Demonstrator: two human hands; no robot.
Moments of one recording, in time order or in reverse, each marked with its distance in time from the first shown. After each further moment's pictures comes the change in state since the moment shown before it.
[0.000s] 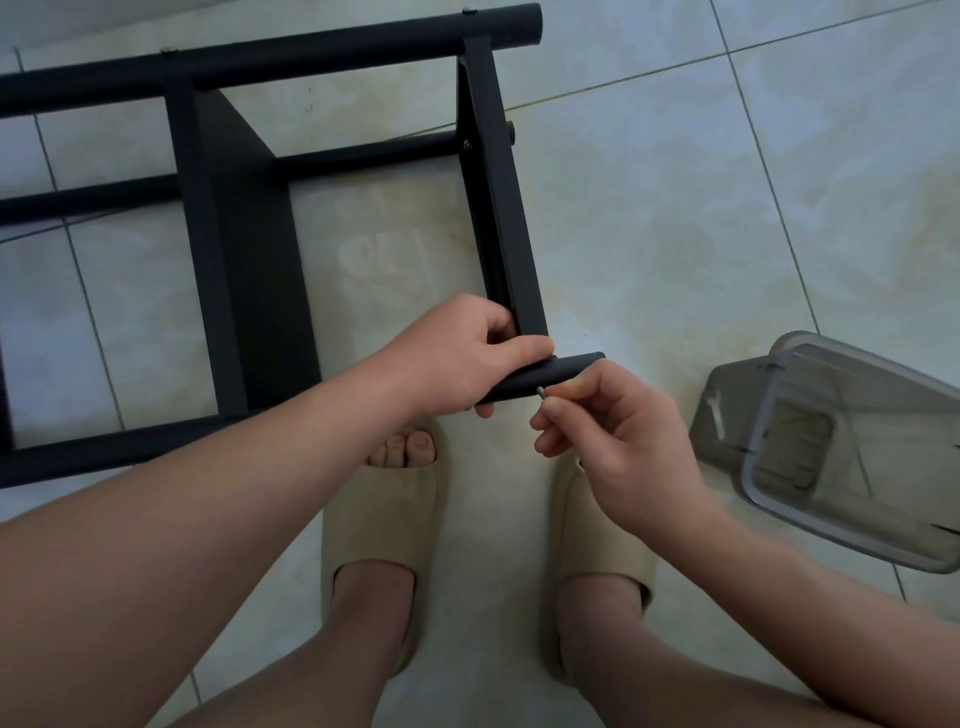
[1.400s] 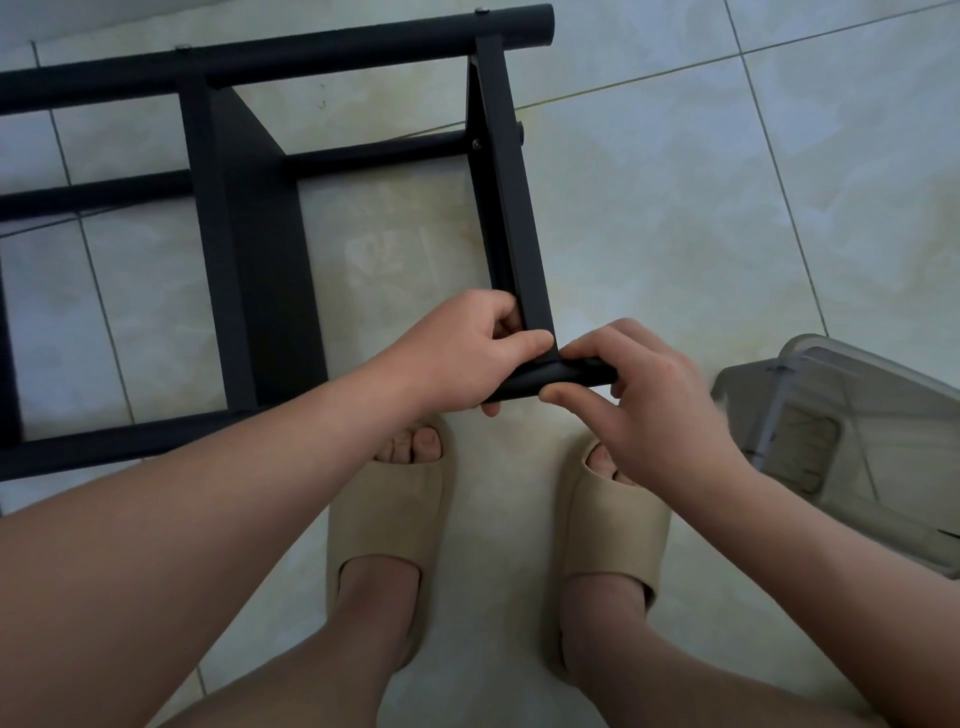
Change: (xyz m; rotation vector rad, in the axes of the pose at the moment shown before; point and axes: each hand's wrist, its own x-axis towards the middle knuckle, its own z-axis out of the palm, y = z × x) left_hand -0.003 0.000 -0.001 -0.067 0.025 0.038; right_hand 0.025 -0.013 -0.020 -0.698 0.013 -0.228
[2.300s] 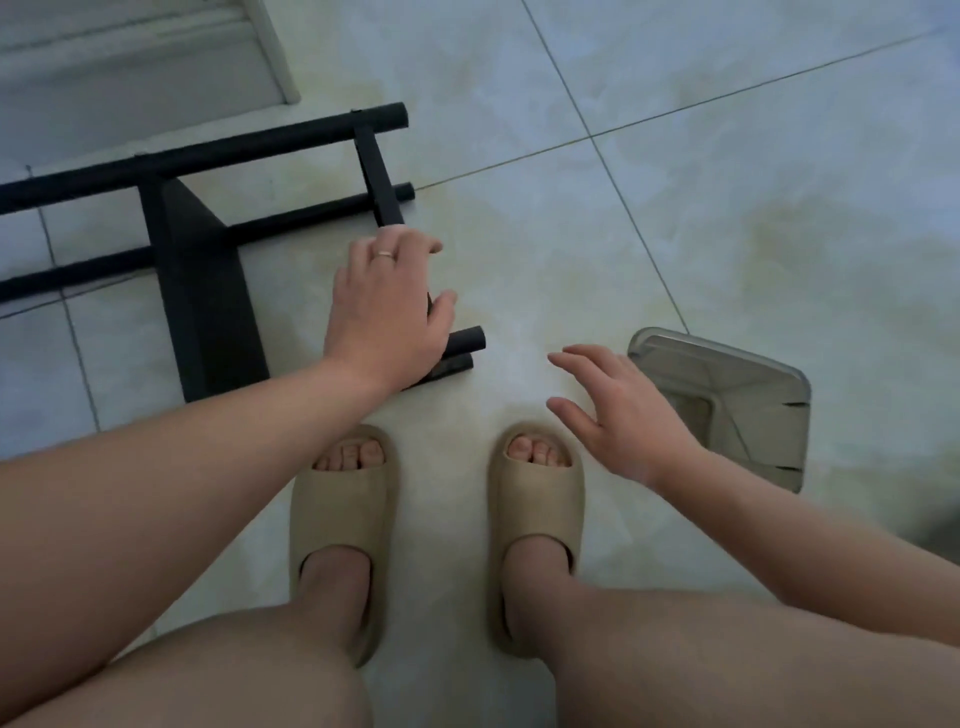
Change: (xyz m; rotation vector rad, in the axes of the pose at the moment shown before) left_hand -0.025 0.069 0.010 0.726 0.584 0.315; right_hand -0.058 0.044 -0.068 -0.304 -0.116 0.035
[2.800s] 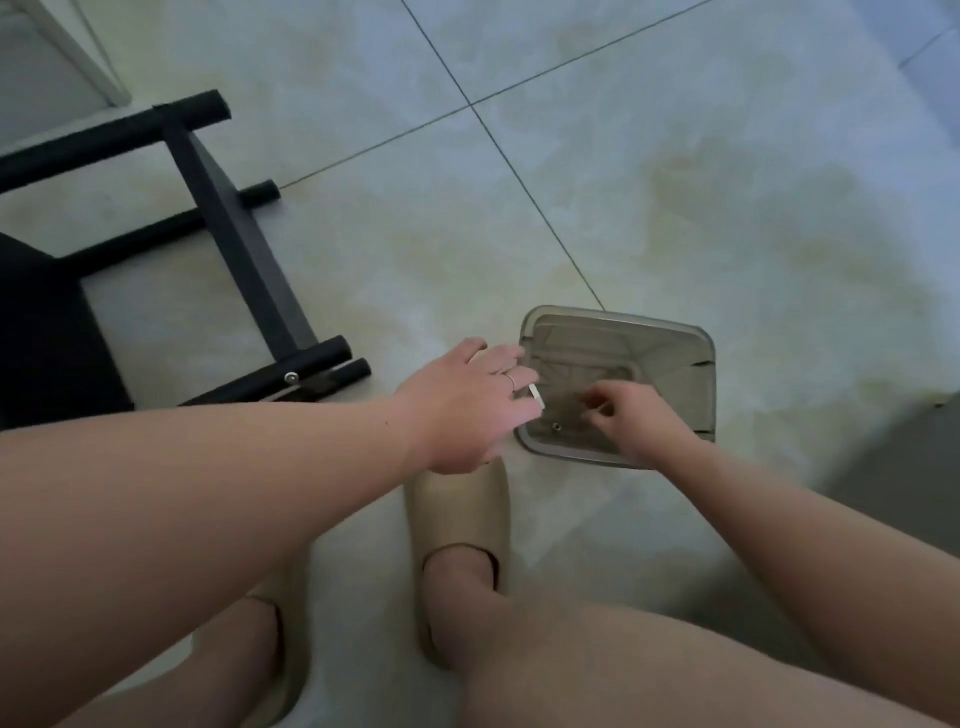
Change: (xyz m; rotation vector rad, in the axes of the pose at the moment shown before) left_hand -0.010 0.116 0.104 0.401 -0.603 0.928; right_hand -0.030 0.154 0.019 0.148 -0.179 0.494
